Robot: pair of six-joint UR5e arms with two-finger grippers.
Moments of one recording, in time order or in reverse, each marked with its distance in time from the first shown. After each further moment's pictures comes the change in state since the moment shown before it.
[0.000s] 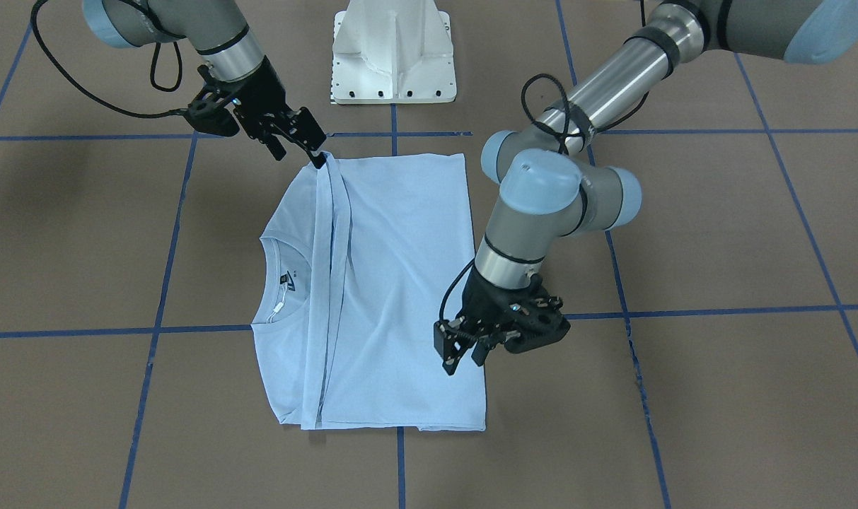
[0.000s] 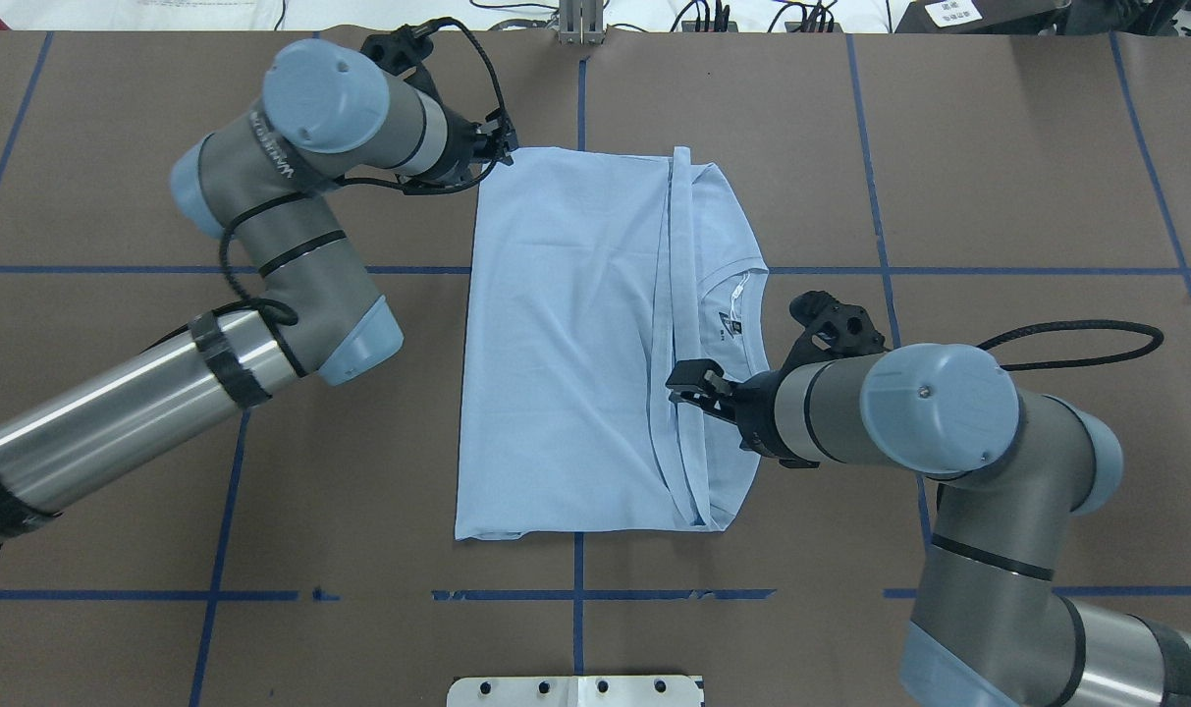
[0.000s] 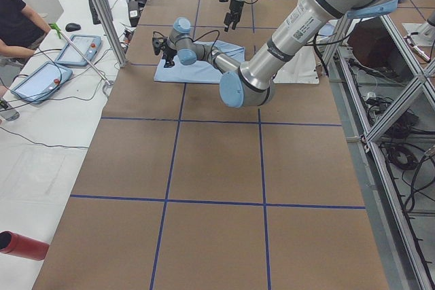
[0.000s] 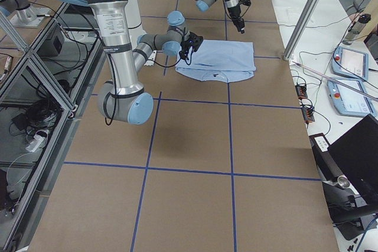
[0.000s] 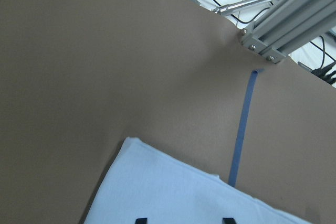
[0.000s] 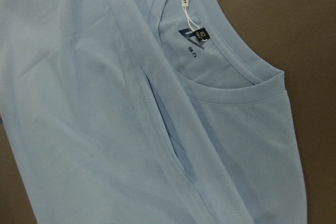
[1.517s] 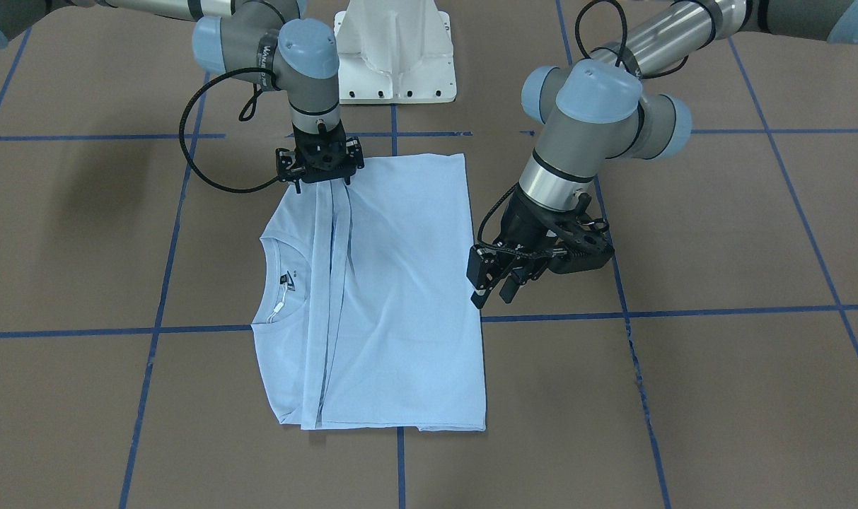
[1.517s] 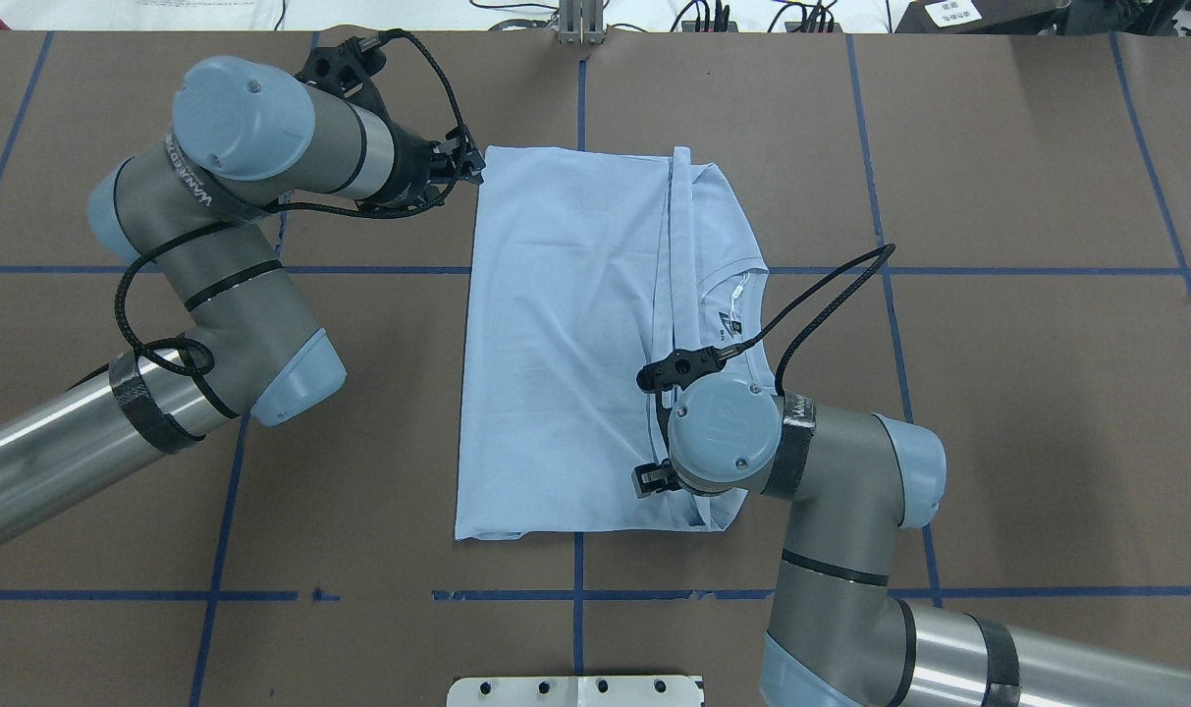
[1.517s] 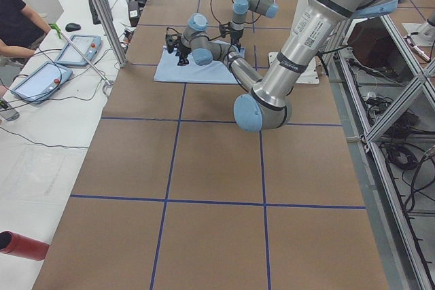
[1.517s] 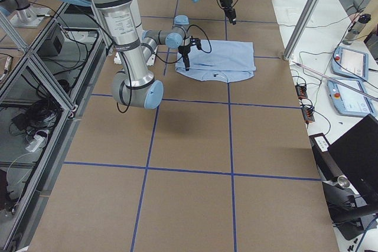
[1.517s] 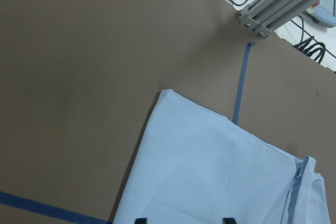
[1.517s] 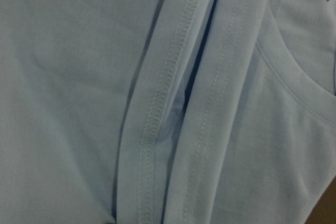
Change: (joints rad) left arm 0.003 0.091 -0.157 0.043 -0.010 0.002; right arm -0.078 0.191 -0.204 -0.397 0.002 -0.778
